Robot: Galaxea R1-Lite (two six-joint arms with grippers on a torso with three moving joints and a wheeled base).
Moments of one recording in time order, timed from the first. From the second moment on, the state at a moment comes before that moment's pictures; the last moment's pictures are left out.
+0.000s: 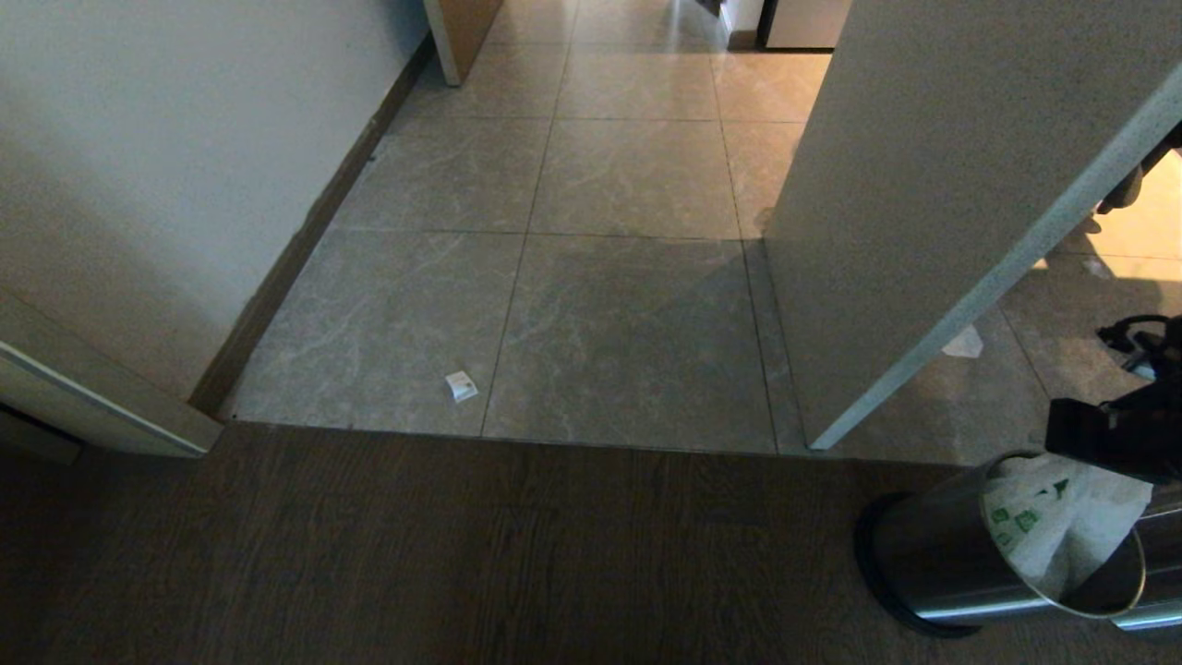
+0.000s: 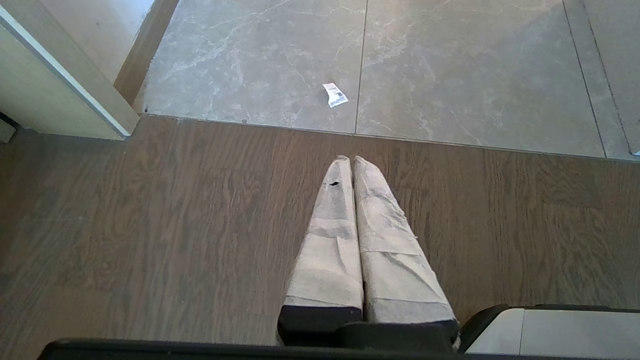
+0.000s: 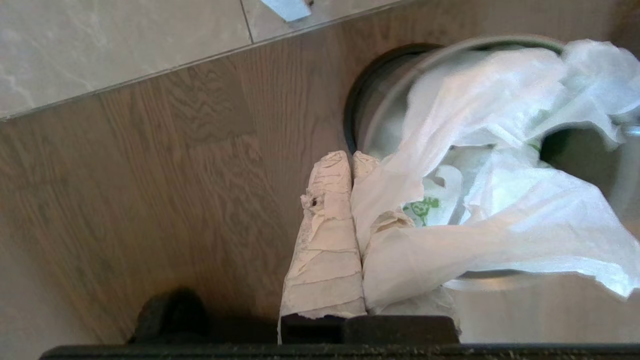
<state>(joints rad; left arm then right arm) 0.00 0.00 0.00 0.00 0.00 0.00 -0.36 1.71 -0.78 -0.25 0.19 0.07</state>
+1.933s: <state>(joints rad) 0.00 0.00 0.00 0.00 0.00 0.00 -0.01 0.02 -0.01 -0.01 0.01 -0.07</state>
